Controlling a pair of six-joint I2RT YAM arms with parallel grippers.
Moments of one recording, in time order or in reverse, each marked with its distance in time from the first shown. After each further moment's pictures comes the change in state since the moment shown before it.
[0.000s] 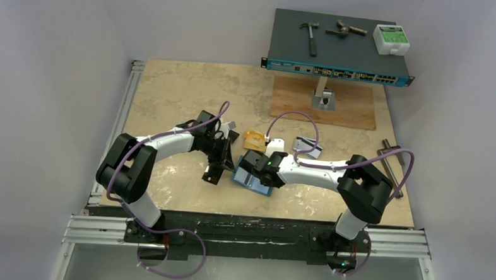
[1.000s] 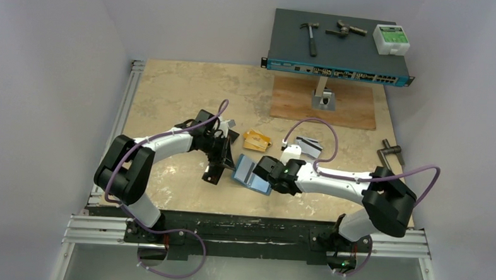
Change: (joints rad) left arm 0.005 -0.020 -0.002 0.014 0.000 0.000; right arm -0.006 -0.188 -0.163 -0.004 0.004 0.121
